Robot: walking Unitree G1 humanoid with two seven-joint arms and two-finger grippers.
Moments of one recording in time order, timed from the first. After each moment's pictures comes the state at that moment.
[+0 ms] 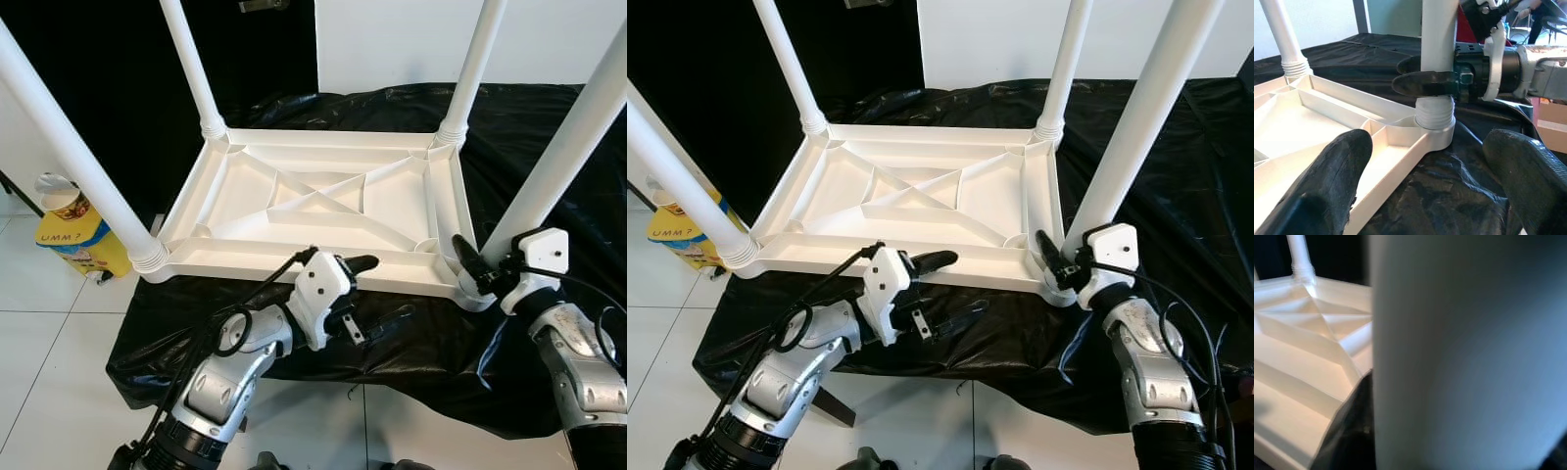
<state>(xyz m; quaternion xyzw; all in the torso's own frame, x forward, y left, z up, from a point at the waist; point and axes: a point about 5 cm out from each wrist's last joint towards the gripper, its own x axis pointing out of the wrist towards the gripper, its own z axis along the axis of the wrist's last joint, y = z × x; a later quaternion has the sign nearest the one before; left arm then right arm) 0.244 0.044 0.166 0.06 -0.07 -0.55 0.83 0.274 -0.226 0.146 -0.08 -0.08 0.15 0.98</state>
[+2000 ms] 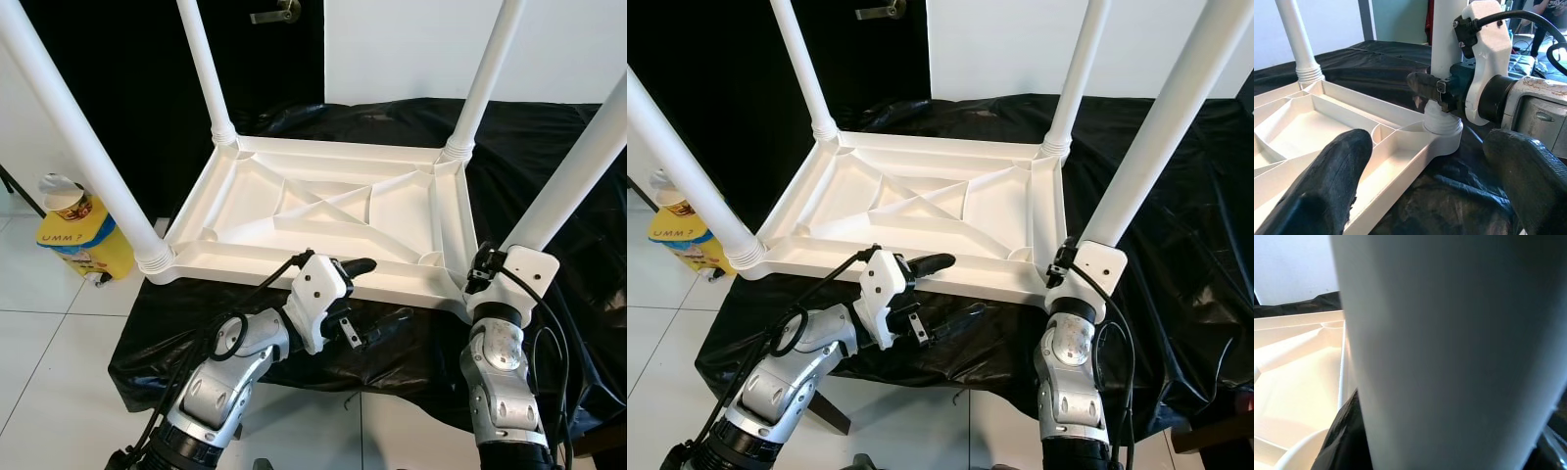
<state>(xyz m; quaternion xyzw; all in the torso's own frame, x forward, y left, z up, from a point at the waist) 0.240 0.046 0.165 0.06 -0.07 -0.55 0.83 0.265 -0.184 0.121 0.03 -0.05 -0.23 0.97</state>
